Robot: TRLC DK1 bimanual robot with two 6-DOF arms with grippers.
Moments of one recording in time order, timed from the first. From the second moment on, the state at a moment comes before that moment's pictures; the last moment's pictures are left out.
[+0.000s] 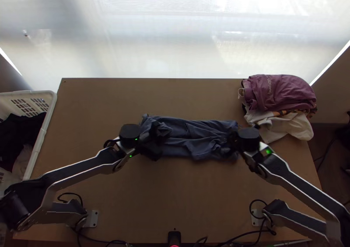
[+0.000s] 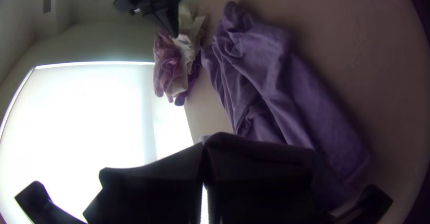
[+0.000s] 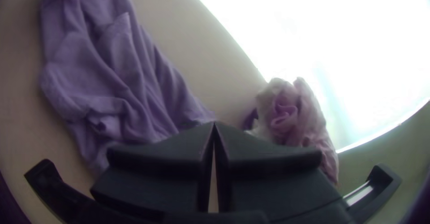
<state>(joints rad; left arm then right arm) -0.72 1.50 0.78 0.42 0.17 1.58 0.55 1.10 0.59 -0.09 0.37 -0.58</state>
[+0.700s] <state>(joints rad) -1.03 2.14 1.47 0.40 0.19 1.58 0.19 0.61 0.45 -0.35 0.29 -0.67</state>
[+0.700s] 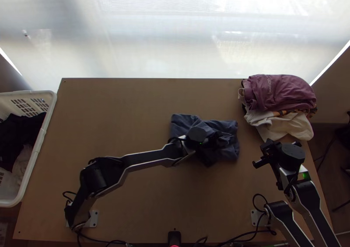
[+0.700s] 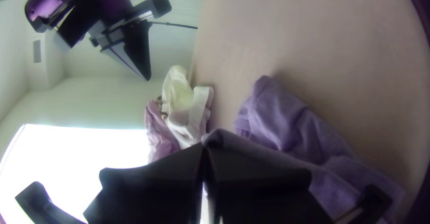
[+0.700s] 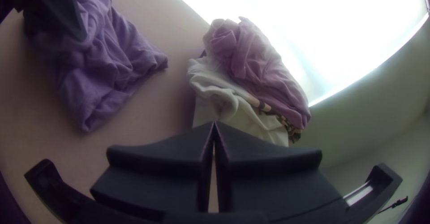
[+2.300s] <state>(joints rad) -1.02 1.84 1.28 0.10 -0.01 1.00 0.19 0.58 0.48 -0.40 0.25 -0.65</state>
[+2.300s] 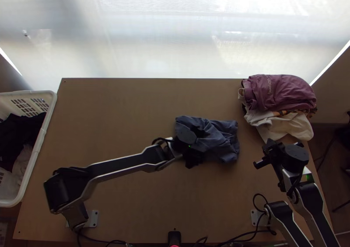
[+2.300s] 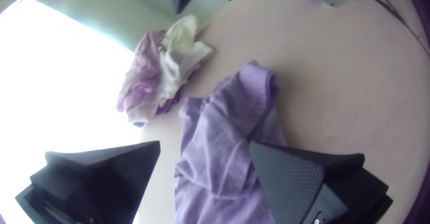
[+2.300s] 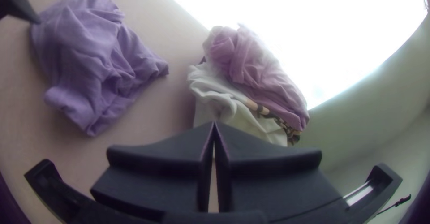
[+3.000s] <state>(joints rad) -0.71 1.80 1.33 -0.32 0.23 0.14 0.67 1.01 0.62 -0.21 0.24 -0.46</state>
